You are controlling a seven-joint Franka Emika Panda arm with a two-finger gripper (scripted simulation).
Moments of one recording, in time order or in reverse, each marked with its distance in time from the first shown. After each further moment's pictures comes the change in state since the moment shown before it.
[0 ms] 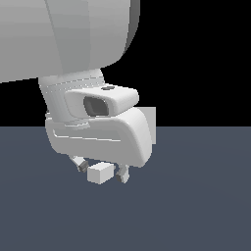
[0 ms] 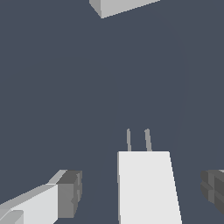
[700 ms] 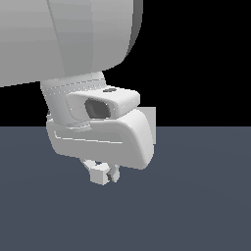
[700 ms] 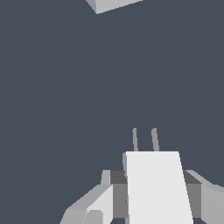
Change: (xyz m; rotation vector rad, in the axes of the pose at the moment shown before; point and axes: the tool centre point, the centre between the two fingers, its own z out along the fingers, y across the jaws) arm 0.000 0.002 0.003 -0.002 0.000 0.004
